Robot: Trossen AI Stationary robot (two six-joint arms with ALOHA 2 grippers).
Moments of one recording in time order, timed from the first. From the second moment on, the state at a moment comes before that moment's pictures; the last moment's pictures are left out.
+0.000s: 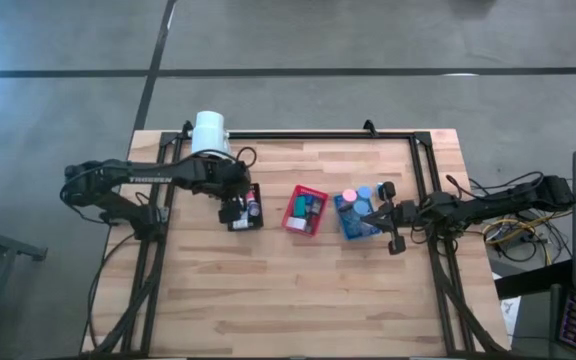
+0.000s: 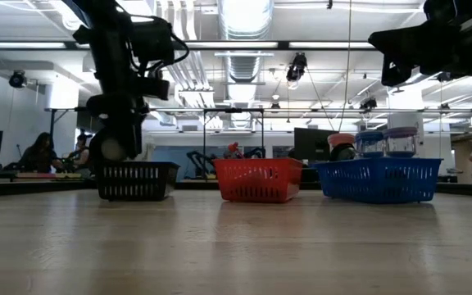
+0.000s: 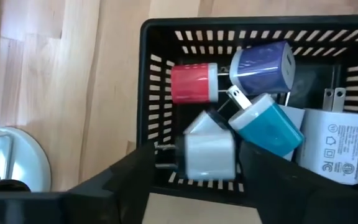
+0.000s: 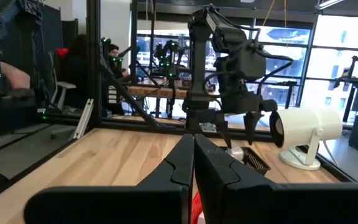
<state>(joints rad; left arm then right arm) 0.27 1.42 0.89 -0.76 -0.17 0.13 0.09 0.68 0.03 0.79 0.00 -0.03</state>
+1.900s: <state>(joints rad) 0.27 0.45 0.18 0.30 0.30 0.06 -0.34 1.07 1.02 -1.28 0.24 0.11</state>
